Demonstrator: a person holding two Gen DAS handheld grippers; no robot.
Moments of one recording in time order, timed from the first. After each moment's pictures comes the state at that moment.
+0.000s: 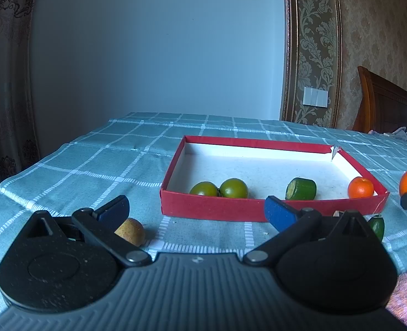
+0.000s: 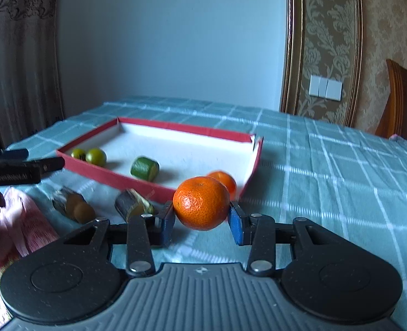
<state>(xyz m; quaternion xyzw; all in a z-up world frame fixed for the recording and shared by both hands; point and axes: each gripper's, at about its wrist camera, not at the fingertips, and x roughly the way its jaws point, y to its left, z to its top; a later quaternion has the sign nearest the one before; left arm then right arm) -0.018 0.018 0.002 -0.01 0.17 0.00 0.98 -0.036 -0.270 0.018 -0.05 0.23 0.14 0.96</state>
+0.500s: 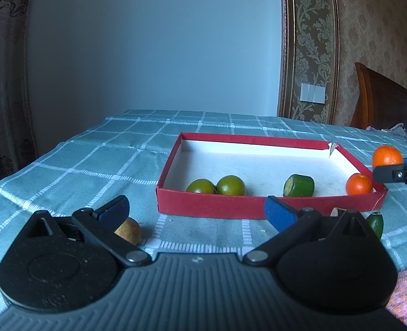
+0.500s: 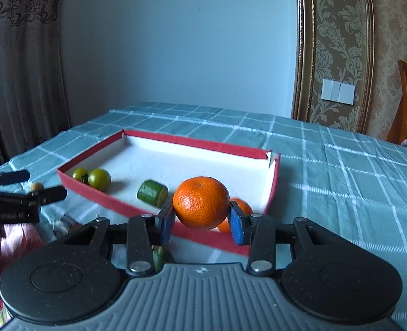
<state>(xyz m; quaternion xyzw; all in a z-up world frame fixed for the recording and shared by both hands) -0.016 0.016 0.001 -0.01 0.18 0.00 0.98 0.003 -0.253 0.027 -0.04 0.23 0.16 0.96</state>
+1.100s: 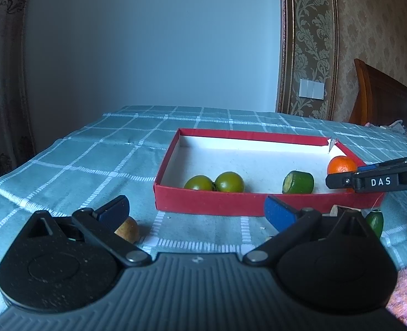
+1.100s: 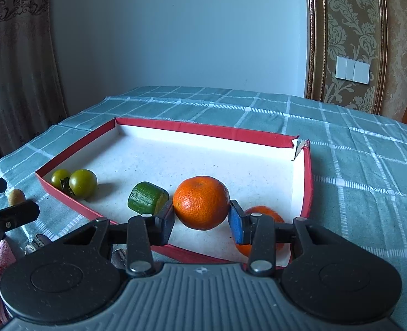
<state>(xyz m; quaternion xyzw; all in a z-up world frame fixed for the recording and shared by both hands) -0.012 0.018 0.000 -0.01 0.19 -0.01 0.98 0.060 -0.231 -0.002 -0.03 0.27 0.17 0.95</state>
